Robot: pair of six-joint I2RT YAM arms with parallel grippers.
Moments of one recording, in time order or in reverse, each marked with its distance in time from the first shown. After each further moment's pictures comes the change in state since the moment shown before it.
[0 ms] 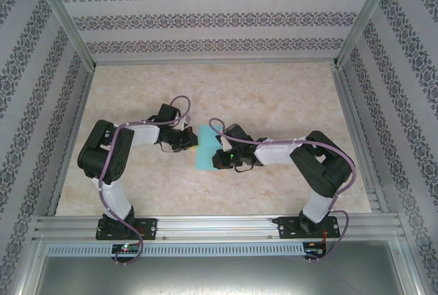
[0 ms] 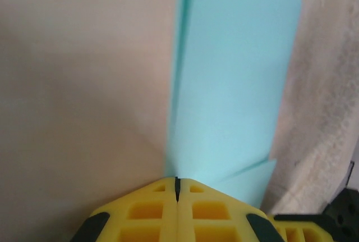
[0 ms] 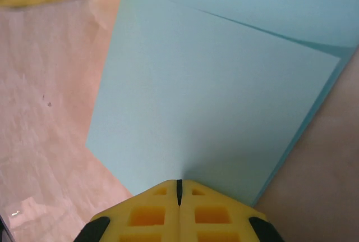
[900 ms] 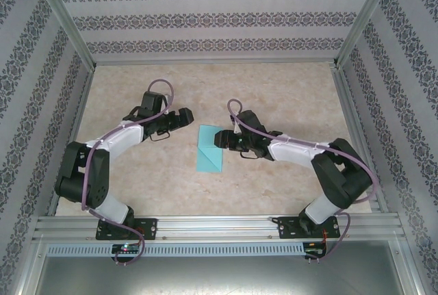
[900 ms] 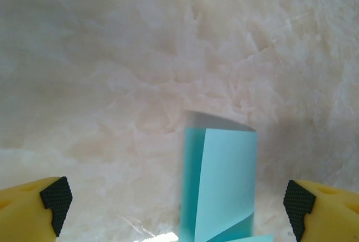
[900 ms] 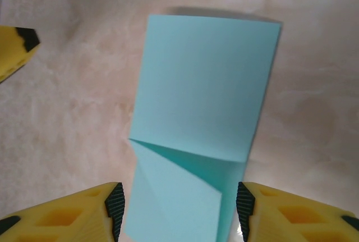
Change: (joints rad) left arm 0.052 -0.277 -0.003 -0.046 -0.291 0.002; right arm -0.111 -0.135 0.011 0.052 0.120 0.106
